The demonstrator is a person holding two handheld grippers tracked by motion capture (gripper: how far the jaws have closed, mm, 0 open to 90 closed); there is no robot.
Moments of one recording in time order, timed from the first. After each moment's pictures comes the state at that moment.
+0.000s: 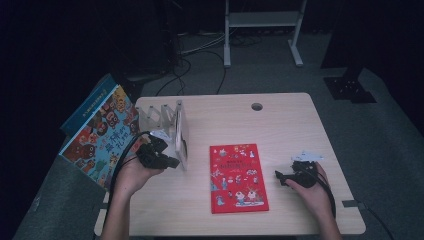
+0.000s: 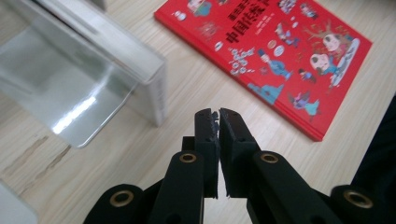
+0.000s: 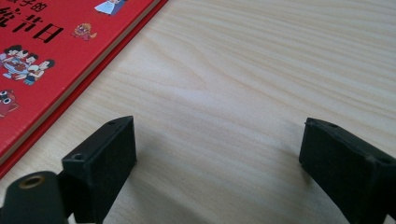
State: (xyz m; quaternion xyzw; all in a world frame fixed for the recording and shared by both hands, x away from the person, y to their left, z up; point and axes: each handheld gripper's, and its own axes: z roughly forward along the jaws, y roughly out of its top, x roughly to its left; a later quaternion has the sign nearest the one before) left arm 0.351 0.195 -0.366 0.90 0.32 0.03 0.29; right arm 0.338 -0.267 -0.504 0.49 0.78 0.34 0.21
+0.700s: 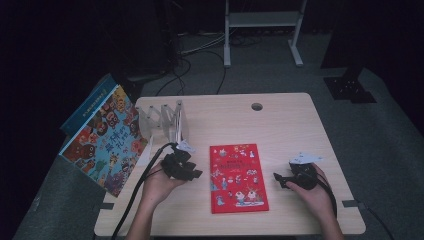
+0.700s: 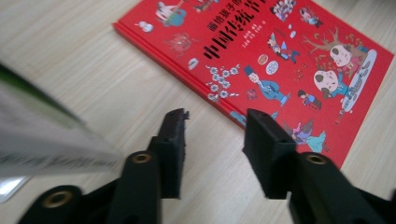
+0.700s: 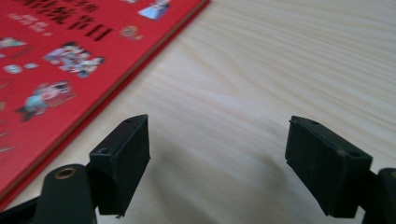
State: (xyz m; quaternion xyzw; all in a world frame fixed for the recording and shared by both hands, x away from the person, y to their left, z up) left arm 0.344 0.136 -0.412 0.90 0.32 0.06 0.30; right arm 0.328 -0.261 -0.494 0.43 0.81 0.35 0.19
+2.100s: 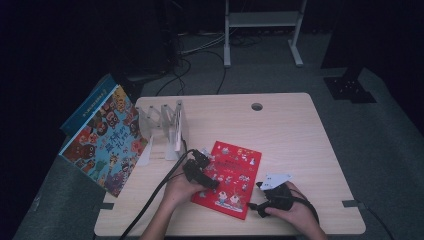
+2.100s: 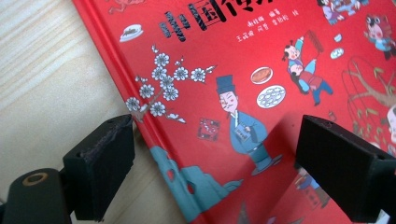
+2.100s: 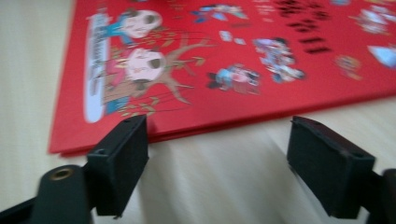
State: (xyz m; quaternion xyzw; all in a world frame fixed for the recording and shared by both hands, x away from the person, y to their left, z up) left arm 0.367 0.093 -0.473 0.91 0.34 0.02 0.25; right arm 0.282 -0.180 -0.499 0.25 0.89 0.38 0.09
